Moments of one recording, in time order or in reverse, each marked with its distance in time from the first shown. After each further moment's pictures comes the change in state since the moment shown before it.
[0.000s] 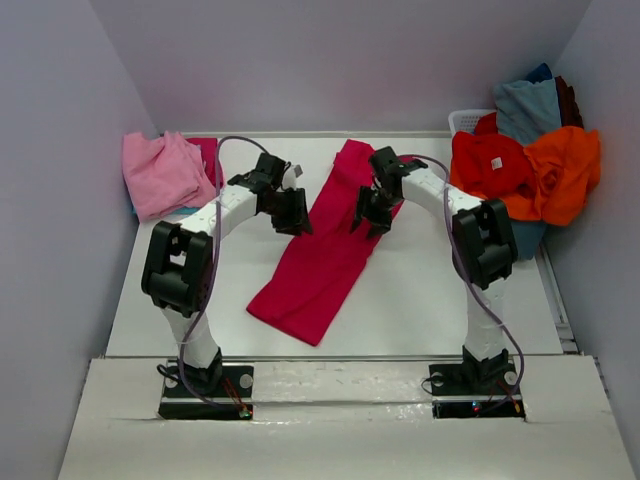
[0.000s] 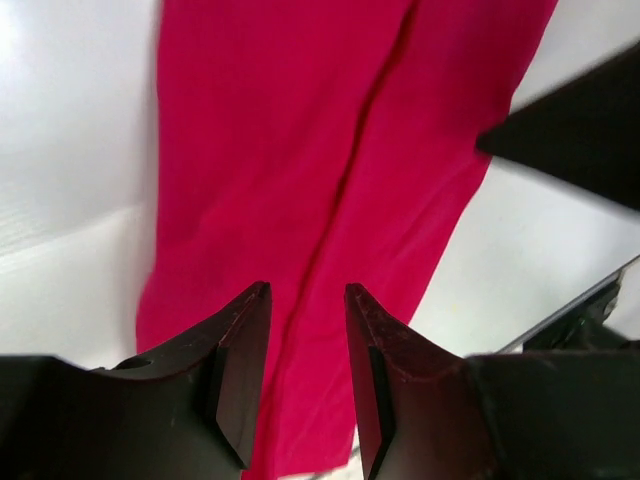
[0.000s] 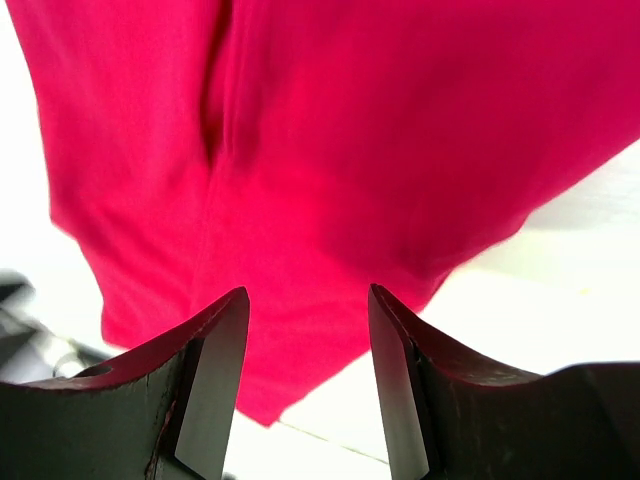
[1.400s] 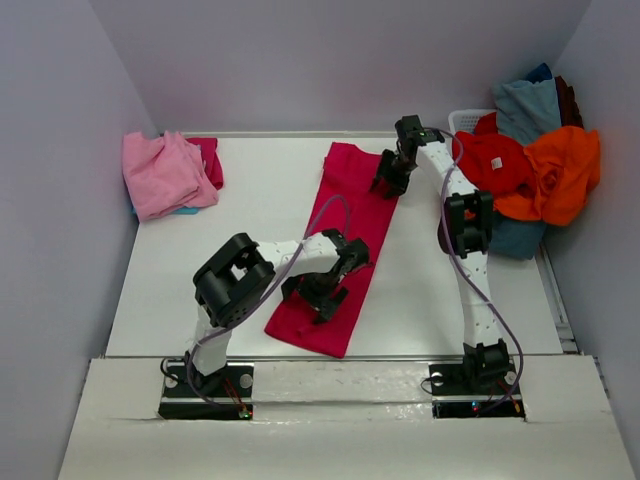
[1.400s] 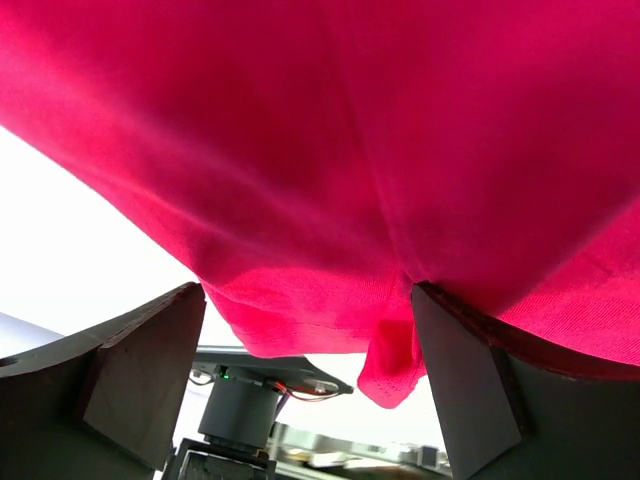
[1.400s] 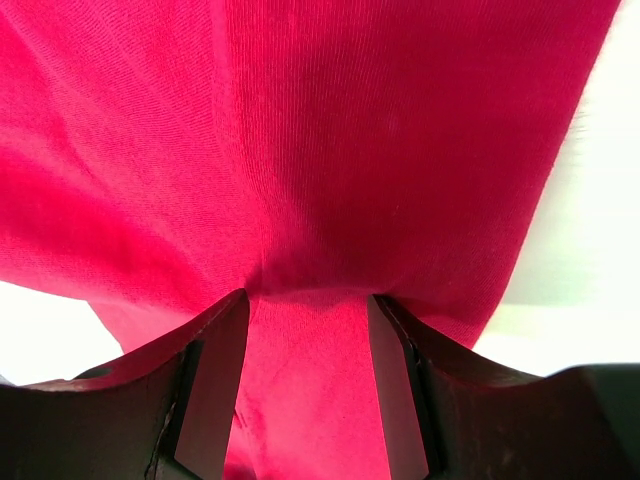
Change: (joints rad) left arm -0.604 0.124 -0.047 -0.563 -0.568 0.040; right arm -0.218 0.529 0.812 -0.206 0.106 -0.037
